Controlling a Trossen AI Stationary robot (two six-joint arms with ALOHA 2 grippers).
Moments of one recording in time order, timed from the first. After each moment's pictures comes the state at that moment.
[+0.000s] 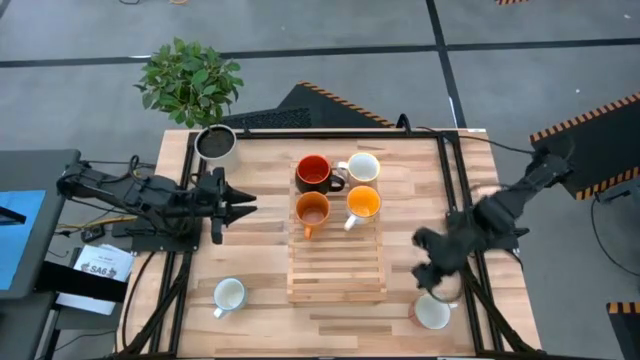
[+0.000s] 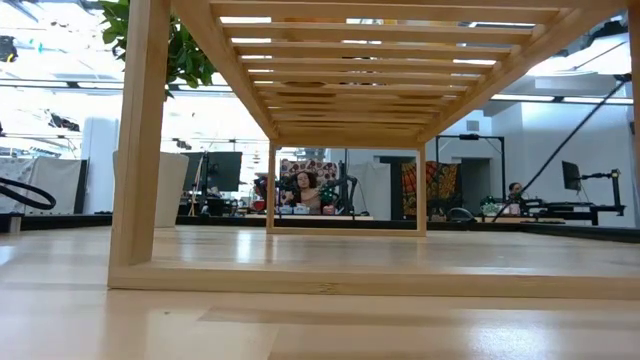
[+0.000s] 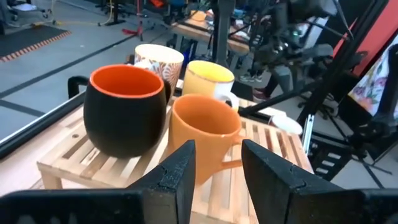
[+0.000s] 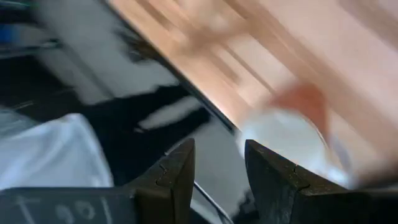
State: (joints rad) left arm -0.31 0.67 0.78 -0.20 -0.45 -0.32; right arm 0.62 1.16 1.19 -0.95 -0.17 1.62
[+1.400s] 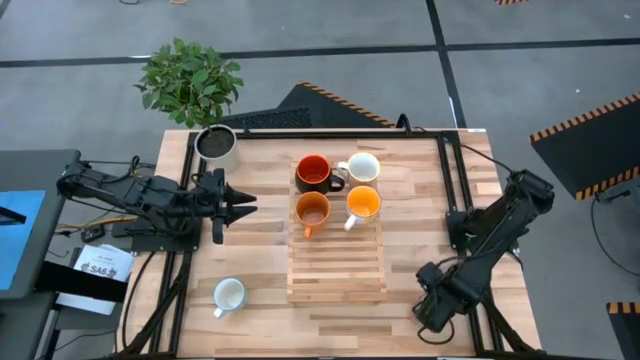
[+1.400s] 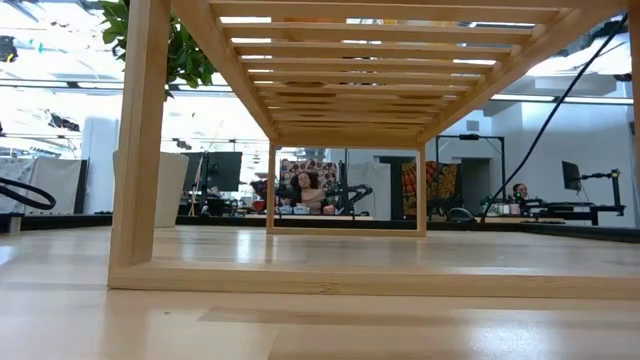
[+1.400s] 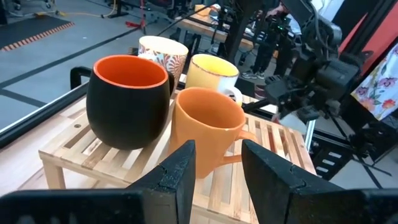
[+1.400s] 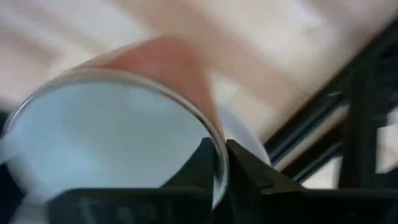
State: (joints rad) left arm -0.31 0.67 0.78 -0.22 -0.45 -0.36; right arm 0.86 1.56 1.19 -1.19 -0.22 1.84
